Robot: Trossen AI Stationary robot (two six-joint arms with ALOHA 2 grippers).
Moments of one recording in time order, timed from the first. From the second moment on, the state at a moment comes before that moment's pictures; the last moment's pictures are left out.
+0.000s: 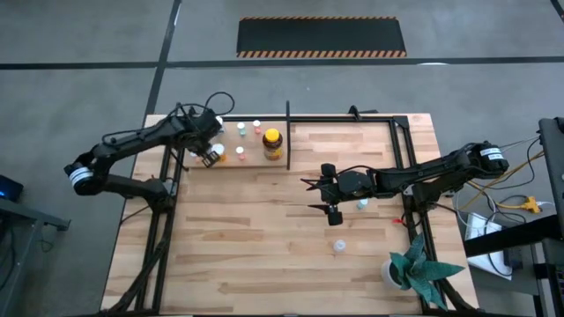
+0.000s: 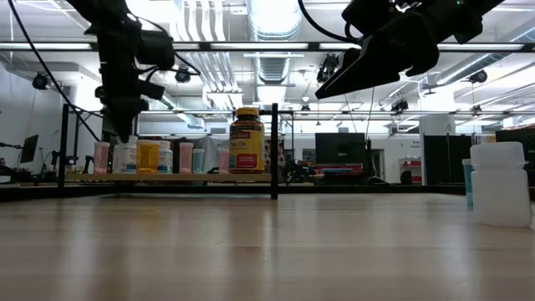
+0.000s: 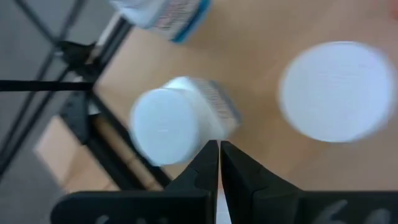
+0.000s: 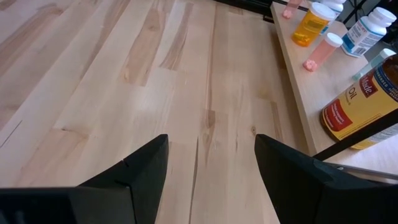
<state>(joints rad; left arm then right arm) 0.67 1.19 0.91 -1.00 -0.37 -0.02 0.09 1.34 0.71 0.09 0.08 -0.21</state>
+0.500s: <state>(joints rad) 0.67 1.19 0.99 -1.00 -0.49 -0.07 0.09 1.34 0.71 0.09 0.08 -0.20</state>
